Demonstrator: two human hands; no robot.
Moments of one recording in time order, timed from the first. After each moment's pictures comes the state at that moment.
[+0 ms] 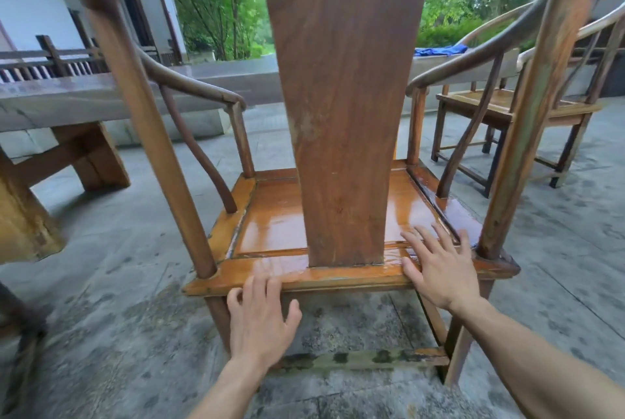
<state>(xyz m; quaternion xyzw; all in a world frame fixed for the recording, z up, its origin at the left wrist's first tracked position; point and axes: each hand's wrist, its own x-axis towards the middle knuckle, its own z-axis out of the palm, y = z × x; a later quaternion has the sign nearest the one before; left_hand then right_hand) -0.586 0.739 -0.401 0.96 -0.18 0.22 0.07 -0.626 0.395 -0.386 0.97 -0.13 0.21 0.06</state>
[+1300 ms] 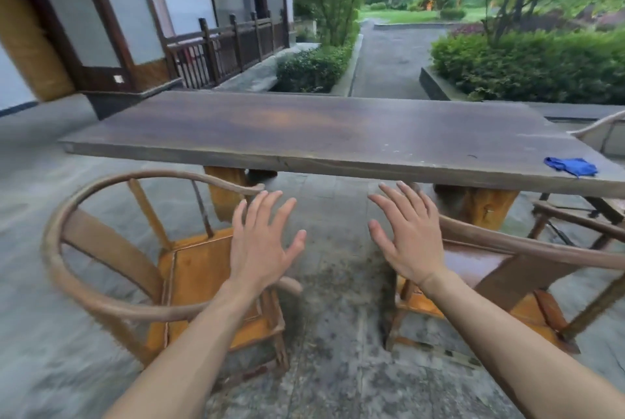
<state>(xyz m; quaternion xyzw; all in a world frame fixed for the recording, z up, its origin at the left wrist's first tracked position) -0.758 1.256 0.272 0.94 -0.13 0.31 0.09 -0.755 0.982 0.276 0.90 0.16 0.39 -0.13</state>
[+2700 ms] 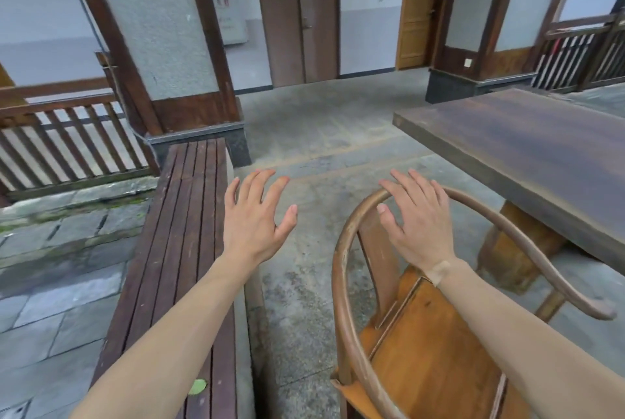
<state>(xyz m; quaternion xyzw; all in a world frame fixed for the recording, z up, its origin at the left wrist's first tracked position) -0.806 1.725 0.301 0.85 0.35 0.37 -0.15 -0.556 1.576 0.288 0.72 0.57 0.25 -0.33</state>
